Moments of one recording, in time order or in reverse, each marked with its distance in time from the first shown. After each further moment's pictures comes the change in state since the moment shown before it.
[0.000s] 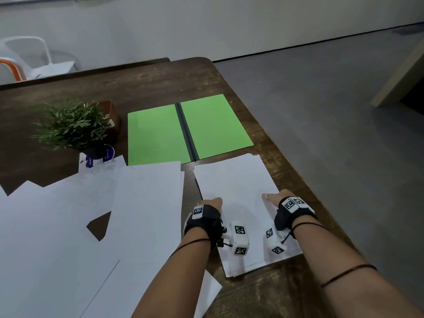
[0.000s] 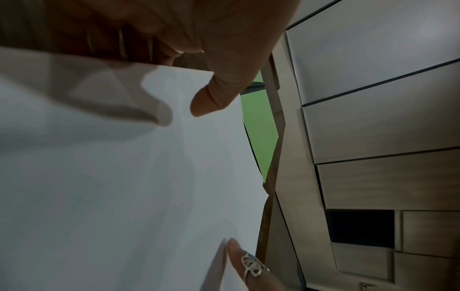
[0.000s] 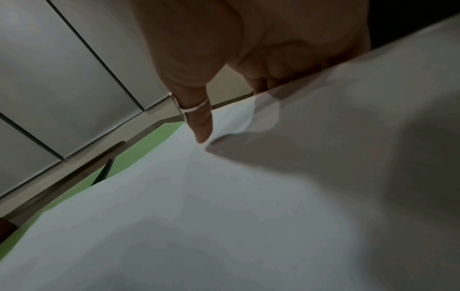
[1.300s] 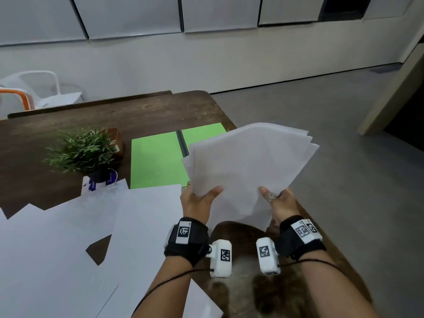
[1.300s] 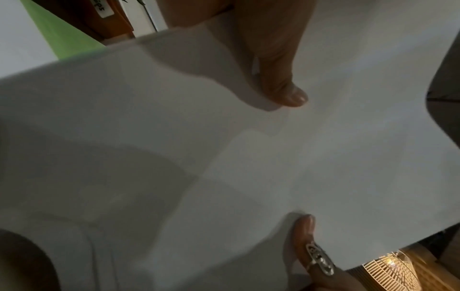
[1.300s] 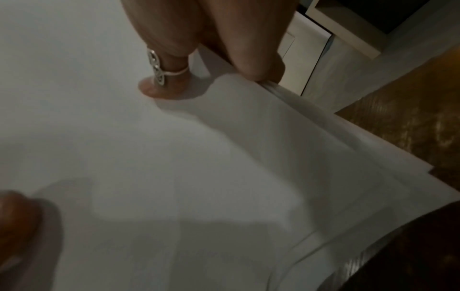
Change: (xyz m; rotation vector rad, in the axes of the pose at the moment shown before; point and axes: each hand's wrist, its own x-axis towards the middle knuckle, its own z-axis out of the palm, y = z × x) left_hand -0.077 0.044 -0.049 -0.482 0.170 0.913; right_hand -0.067 -0.030 -0.019 1.029 0.200 -0.576
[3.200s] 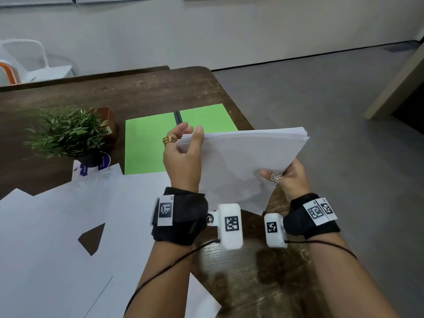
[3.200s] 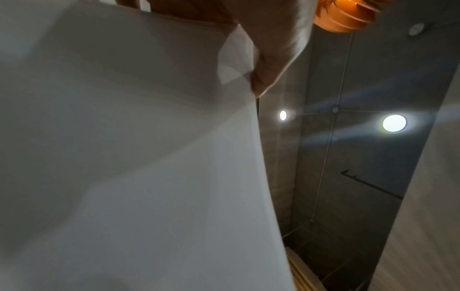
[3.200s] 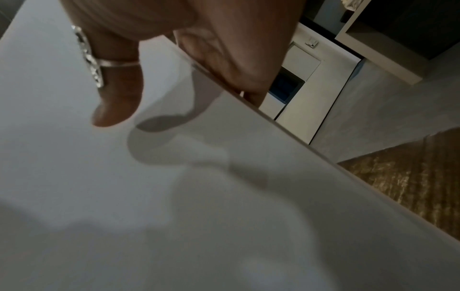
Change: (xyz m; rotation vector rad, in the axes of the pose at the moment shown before) left_hand 0.043 0.065 0.009 -0.092 0.200 0.100; right_hand 0.018 -0.038 0.001 0.160 -0.292 -0.198
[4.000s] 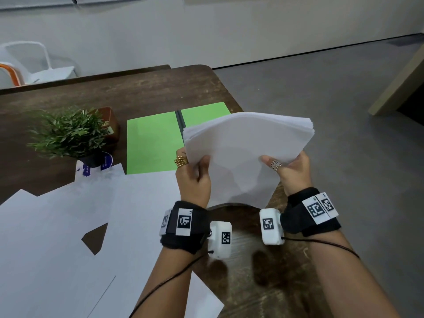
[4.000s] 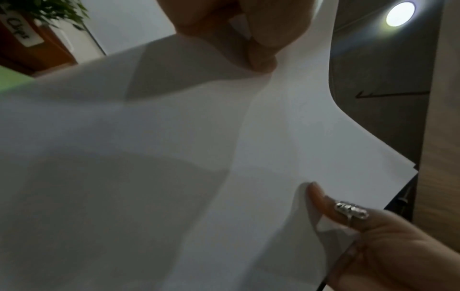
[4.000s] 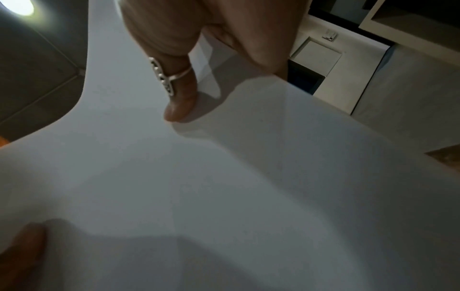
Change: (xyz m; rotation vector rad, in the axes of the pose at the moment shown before) left_hand -0.016 -0.061 -0.012 0.108 -0.147 0.232; right_hand 0.005 -0.011 0.014 -0.018 0.182 -0.053
